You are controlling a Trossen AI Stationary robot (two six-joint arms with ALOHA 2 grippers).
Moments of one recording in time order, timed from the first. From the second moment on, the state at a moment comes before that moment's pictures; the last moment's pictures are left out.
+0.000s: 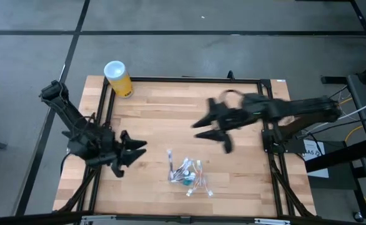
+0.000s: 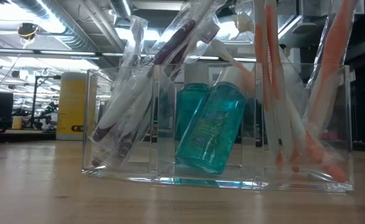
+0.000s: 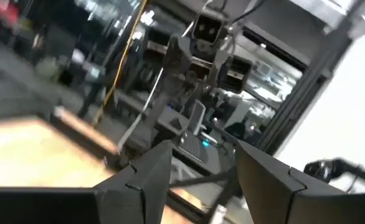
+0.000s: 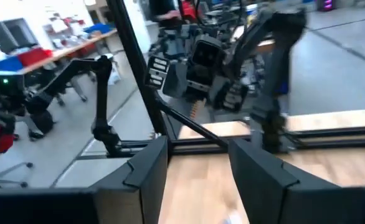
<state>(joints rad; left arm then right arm) -0.86 1.10 0.69 0.83 -1.08 -0.27 0.21 1.33 1.41 -0.20 -0.09 0.26</state>
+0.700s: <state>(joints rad) 0.02 0.65 0.68 0.03 -0.09 -0.26 0.32 0.66 0.70 0.05 0.36 0.46</state>
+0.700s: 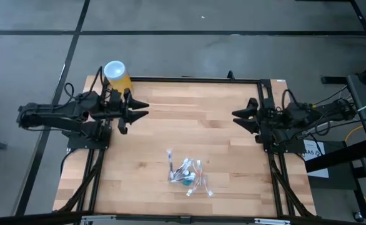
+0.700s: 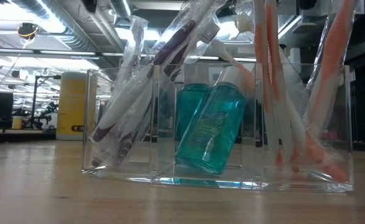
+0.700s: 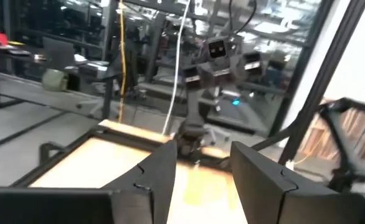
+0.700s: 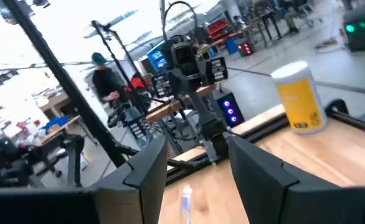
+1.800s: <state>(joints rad) 0.04 0.28 0.01 0.37 -0.13 -0.21 0.32 0.50 0.69 0.03 0.41 0.15</state>
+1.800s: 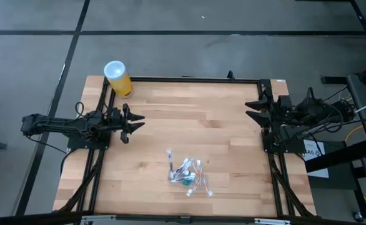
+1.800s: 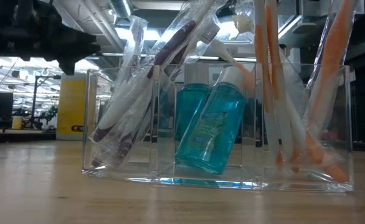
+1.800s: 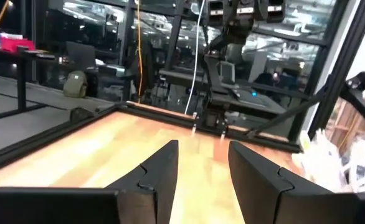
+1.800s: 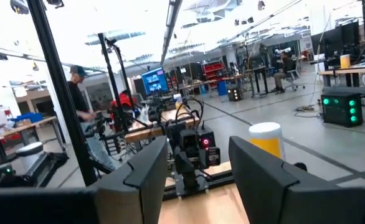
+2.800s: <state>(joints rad) 0.04 0.28 0.01 0.29 -0.14 -0.42 0.25 0.43 0.28 0.34 0.19 0.18</state>
